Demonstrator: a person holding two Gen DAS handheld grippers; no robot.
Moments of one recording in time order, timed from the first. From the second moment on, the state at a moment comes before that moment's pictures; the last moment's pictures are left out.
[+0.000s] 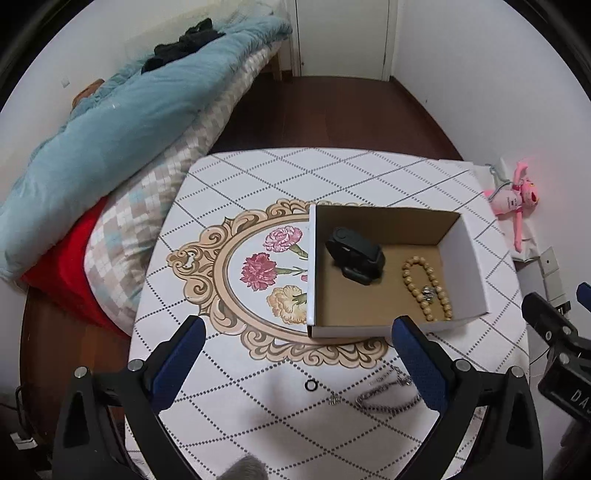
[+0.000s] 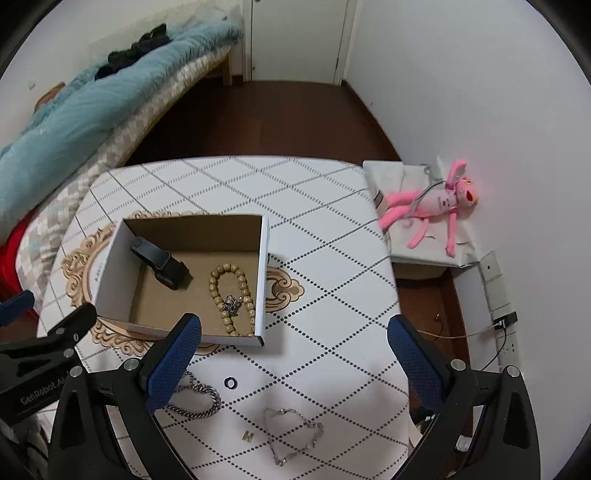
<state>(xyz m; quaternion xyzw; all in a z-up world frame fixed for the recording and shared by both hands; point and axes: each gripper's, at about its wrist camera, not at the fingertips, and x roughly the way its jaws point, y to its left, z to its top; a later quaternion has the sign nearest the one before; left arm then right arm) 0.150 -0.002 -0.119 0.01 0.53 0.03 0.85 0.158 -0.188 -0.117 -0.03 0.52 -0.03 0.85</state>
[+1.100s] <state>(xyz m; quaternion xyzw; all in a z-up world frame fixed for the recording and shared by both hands) 0.082 0.059 -0.193 0.00 0.58 0.10 0.81 0.085 -0.189 -0.211 0.13 0.60 0.03 0.79</state>
